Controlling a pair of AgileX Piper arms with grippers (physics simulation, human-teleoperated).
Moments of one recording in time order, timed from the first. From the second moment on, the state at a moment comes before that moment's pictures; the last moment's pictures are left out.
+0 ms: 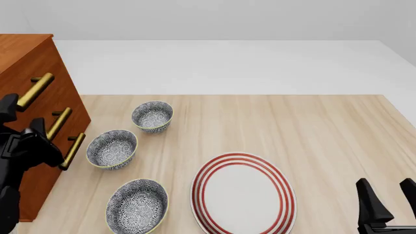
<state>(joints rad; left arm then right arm) 0.23 1.21 -0.30 -0.98 1.45 0.00 0.00 0.00 0.00 0.00</state>
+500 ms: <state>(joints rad) 0.25 1.24 -0.33 -0.98 1.46 0.00 0.00 0.00 0.00 0.00</state>
